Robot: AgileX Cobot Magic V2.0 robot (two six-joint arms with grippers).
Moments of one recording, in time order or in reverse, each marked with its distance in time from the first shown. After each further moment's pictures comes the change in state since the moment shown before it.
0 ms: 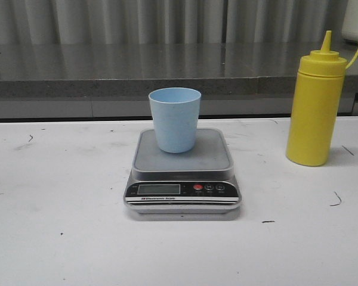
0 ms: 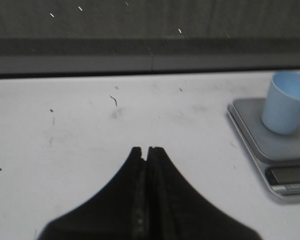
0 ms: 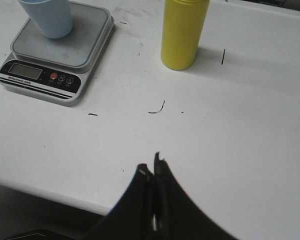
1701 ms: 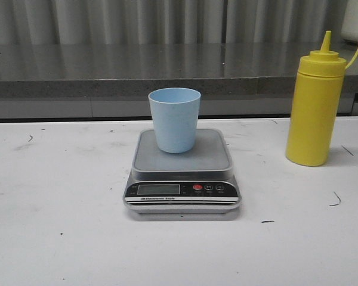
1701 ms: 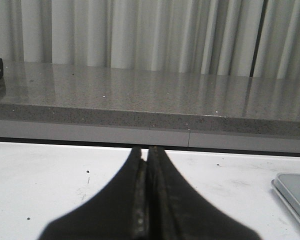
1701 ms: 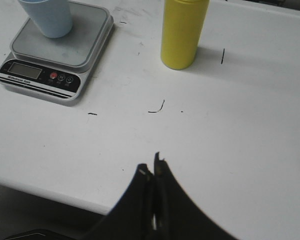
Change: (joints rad) left arm 0.143 -0.308 0.375 -0.069 -0.423 0.069; right arm 0.000 0.000 0.002 0.000 0.000 0.000
